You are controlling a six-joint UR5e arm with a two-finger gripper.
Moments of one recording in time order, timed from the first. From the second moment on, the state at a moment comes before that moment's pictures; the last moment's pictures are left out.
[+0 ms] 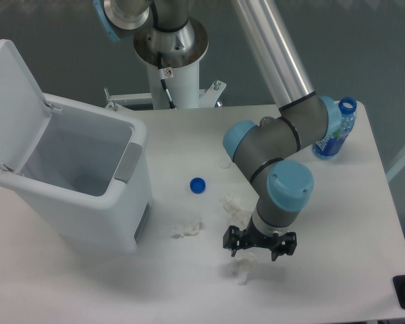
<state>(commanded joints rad) 2.52 -2.26 -1.39 -1.00 1.41 0.62</state>
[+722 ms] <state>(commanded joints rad) 2.51 -2.27 -1.39 -0.97 1.41 0.62</state>
